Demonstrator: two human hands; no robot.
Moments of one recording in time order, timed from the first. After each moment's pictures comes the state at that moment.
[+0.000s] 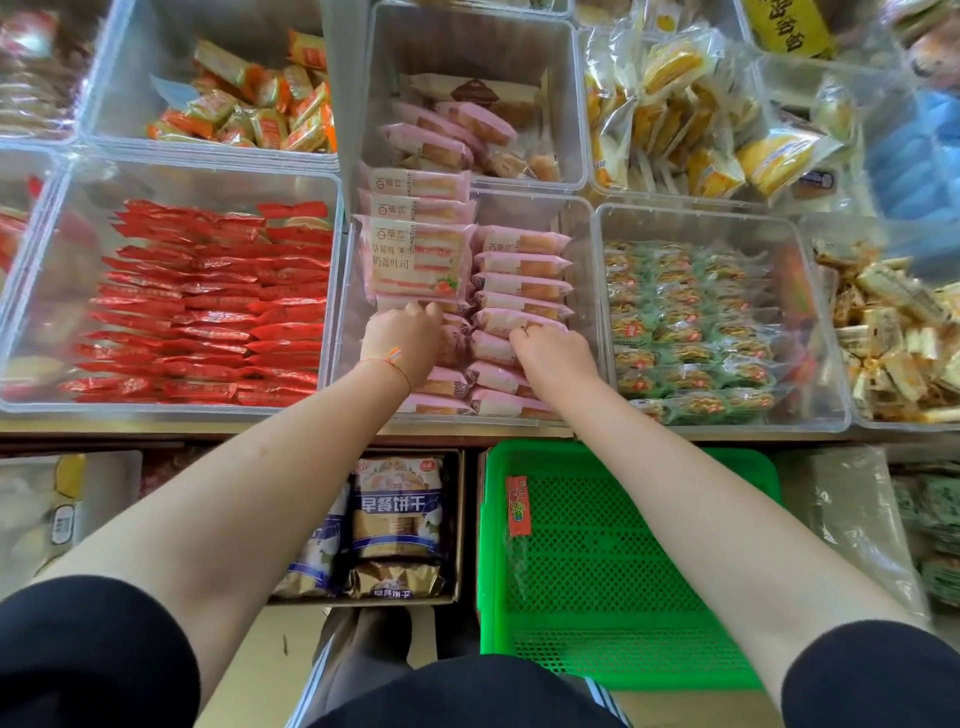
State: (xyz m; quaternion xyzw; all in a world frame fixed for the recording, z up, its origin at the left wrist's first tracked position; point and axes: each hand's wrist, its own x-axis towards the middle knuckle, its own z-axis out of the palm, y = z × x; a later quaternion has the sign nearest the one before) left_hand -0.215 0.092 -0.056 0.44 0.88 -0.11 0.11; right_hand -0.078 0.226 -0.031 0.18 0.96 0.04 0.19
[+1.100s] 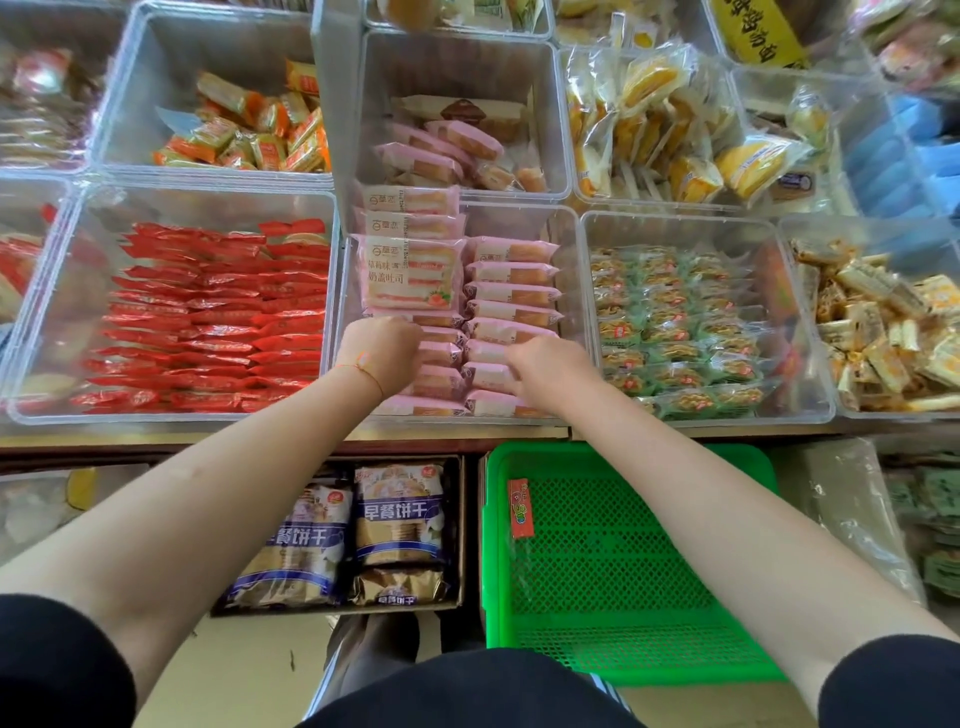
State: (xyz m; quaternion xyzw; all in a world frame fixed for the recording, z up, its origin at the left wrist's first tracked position) left_hand -0.223 0.073 -0.025 0.48 0.86 -0.08 0.14; right_hand -0.066 0.217 0.009 0.15 0.96 -0.04 0.23
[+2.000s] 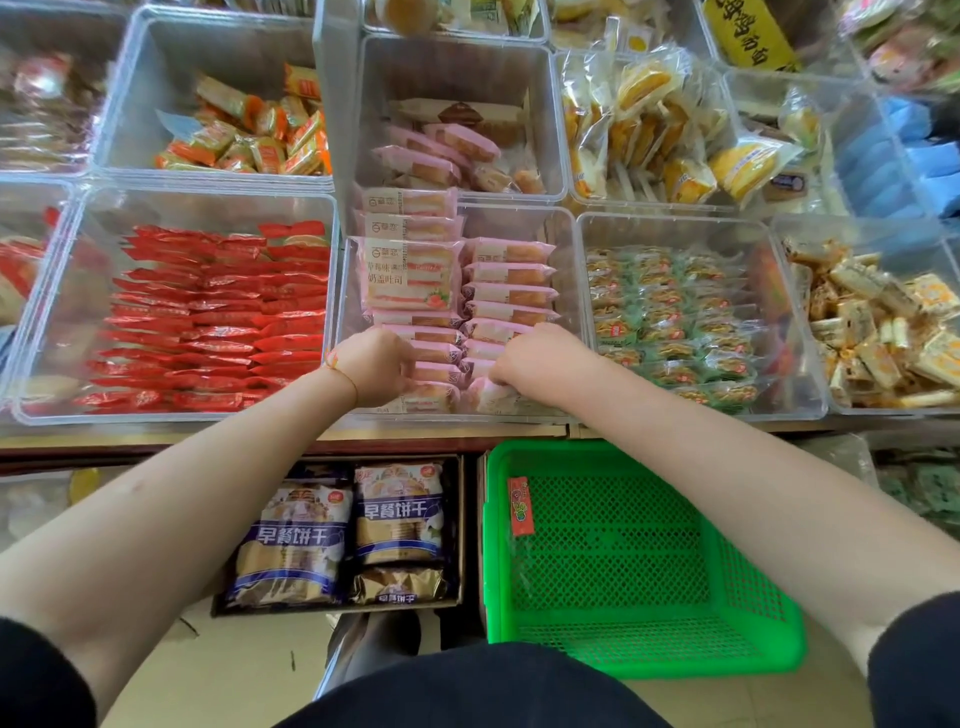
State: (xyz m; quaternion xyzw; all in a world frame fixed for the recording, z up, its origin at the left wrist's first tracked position) left_hand -0.227 0.050 -0.016 0.48 0.84 0.01 0.28; right_hand -0.084 0.206 0.057 -0.05 0.93 0.11 0.34
